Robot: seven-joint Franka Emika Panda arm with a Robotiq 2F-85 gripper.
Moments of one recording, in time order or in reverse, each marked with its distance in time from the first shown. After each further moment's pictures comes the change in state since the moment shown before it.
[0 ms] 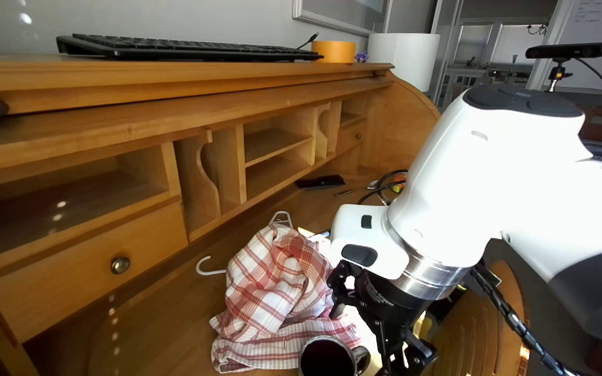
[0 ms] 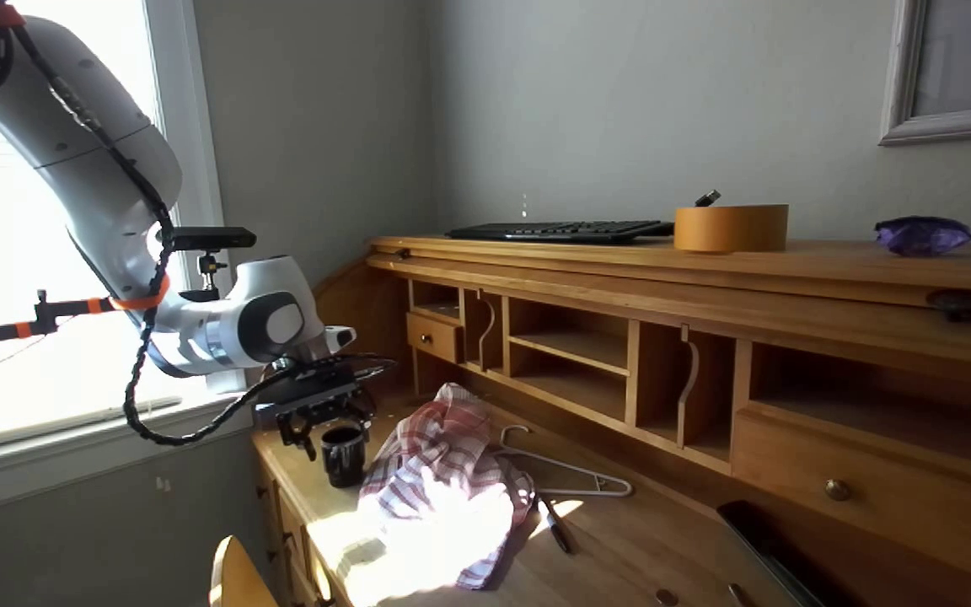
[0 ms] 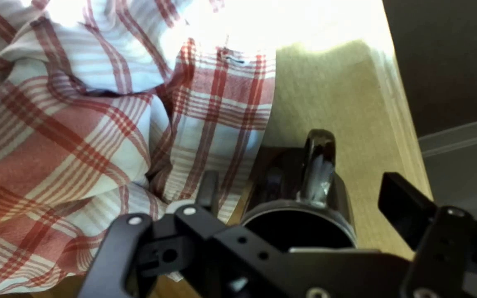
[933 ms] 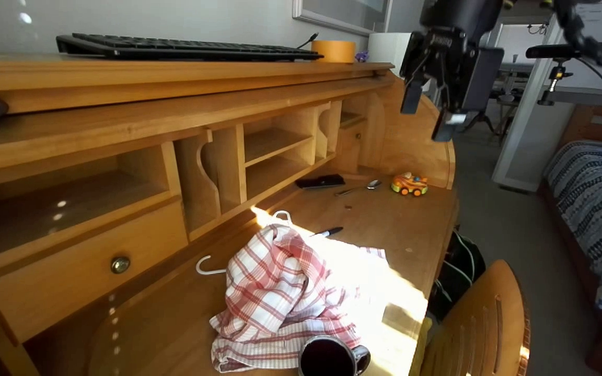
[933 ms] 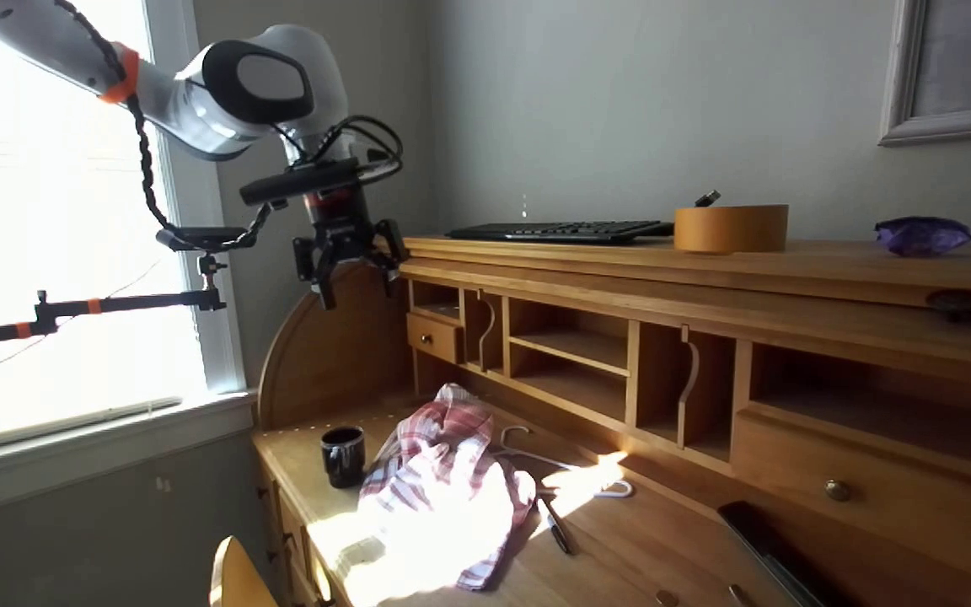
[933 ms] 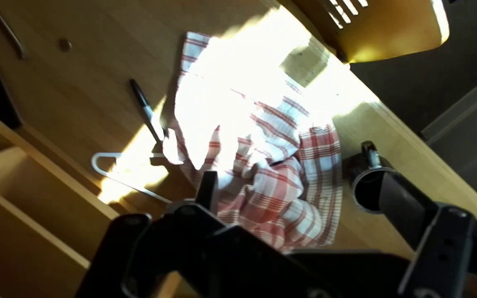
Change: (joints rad) arm -0.116 -0.439 -0.064 0.256 0.290 -0.813 -0.061
